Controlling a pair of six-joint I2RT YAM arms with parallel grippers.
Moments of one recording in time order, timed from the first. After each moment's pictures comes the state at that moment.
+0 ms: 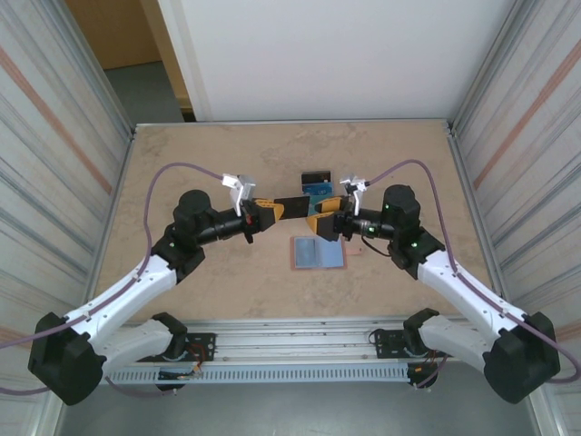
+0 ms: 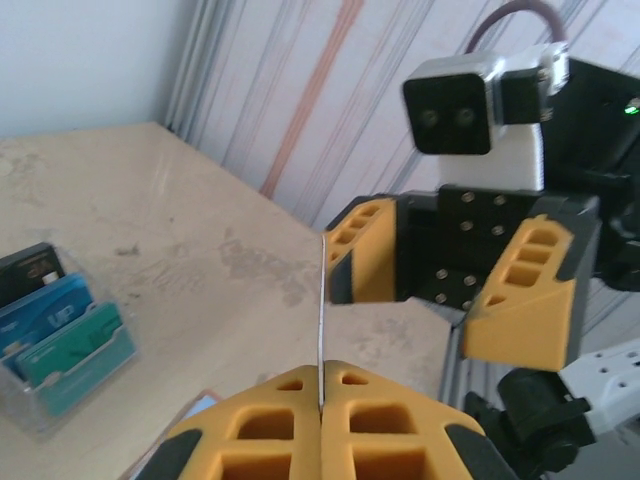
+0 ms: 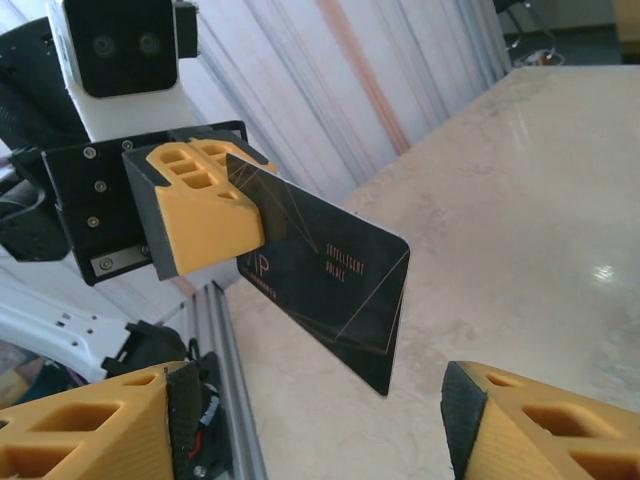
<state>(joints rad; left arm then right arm) -0.59 1.03 0.70 0.26 0.59 -0.39 0.51 1.02 0.68 0.19 -0.75 0.43</state>
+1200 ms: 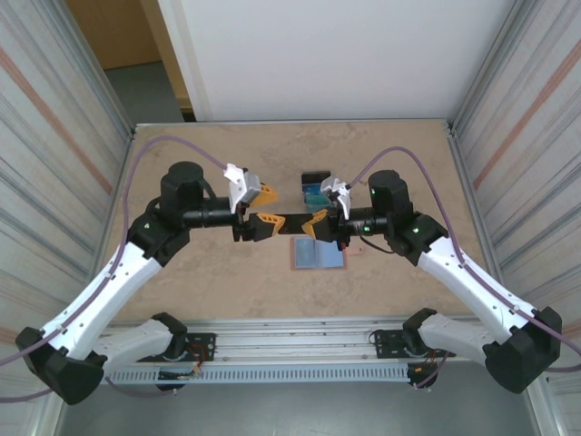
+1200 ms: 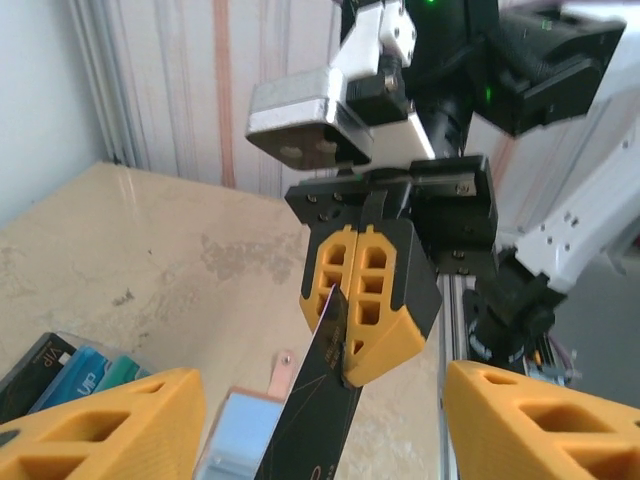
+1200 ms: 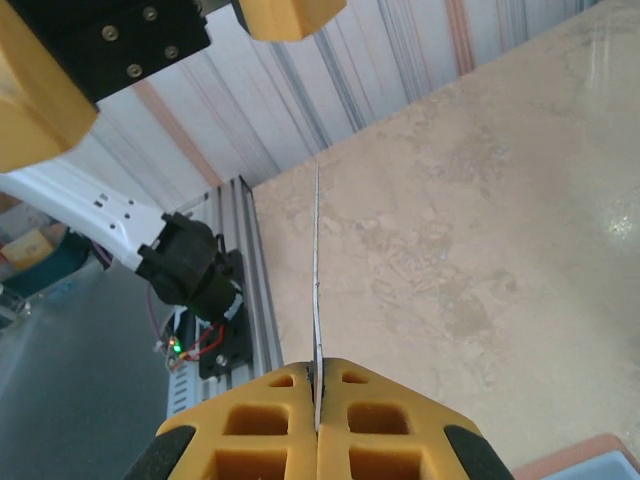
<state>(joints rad) -0.58 1.05 1.09 -0.37 0.76 0.16 0.59 1.07 0.94 -0.31 -0.81 0.08</state>
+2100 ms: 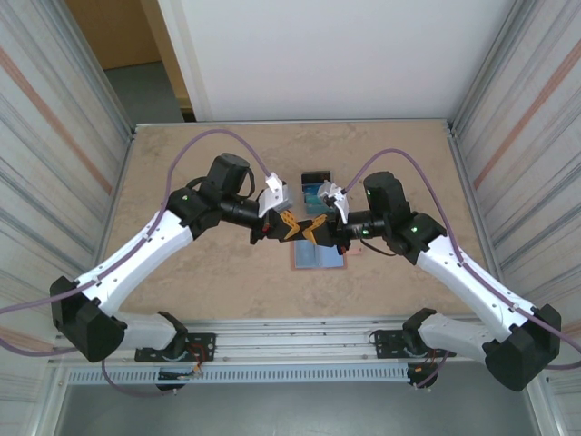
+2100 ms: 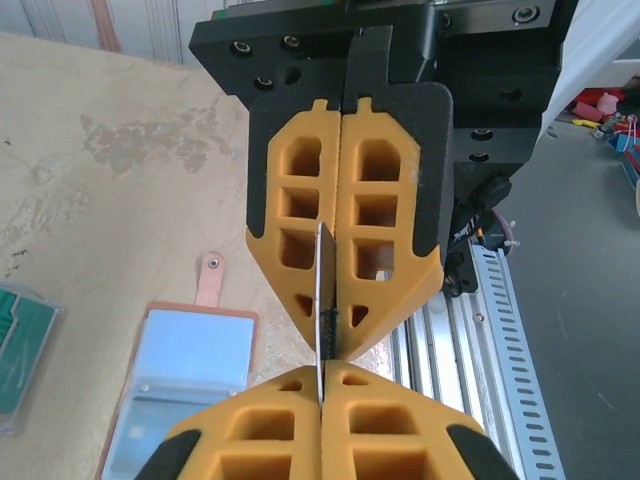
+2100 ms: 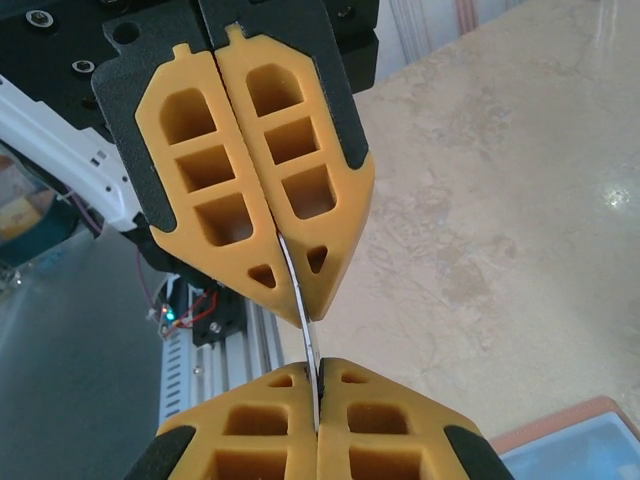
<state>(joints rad) -0.66 1.31 1.24 -0.66 0.81 0.40 0.61 1.08 0.95 -0.40 -0.78 0.02</state>
